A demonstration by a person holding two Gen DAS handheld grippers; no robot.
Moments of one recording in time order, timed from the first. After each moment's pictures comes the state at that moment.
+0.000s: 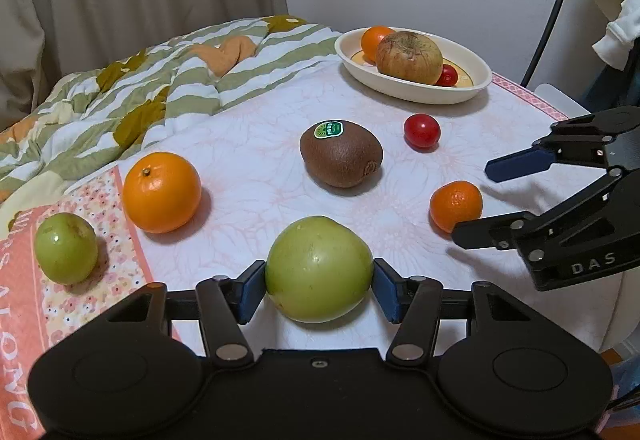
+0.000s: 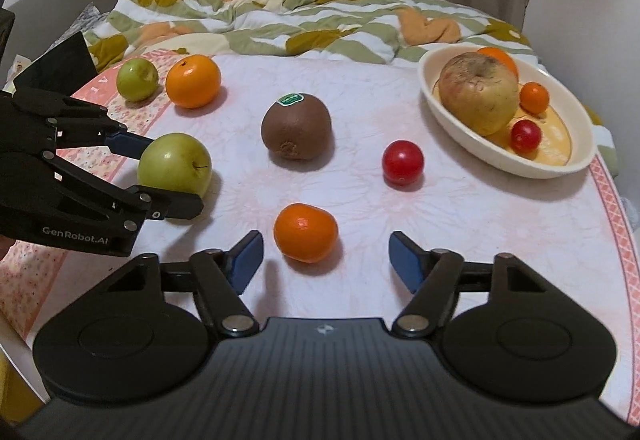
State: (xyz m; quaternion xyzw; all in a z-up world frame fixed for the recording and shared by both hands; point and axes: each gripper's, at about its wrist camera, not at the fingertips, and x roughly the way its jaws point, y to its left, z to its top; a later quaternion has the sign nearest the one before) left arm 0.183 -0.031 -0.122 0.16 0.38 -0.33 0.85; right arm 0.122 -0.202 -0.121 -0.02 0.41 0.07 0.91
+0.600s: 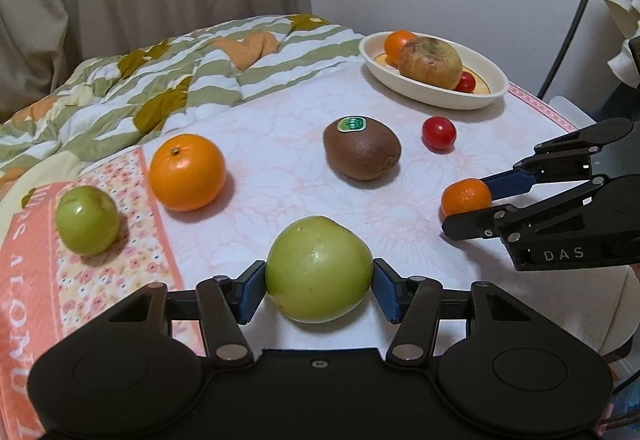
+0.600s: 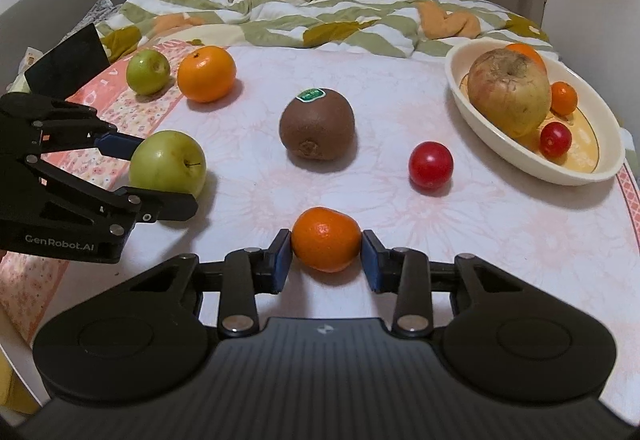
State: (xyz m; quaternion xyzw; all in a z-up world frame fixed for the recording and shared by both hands) left arm 0.177 -0.015 -0.118 0.14 0.39 -0.30 0.86; right arm 0.135 -0.194 -0.127 -0.01 0.42 0.09 0.90
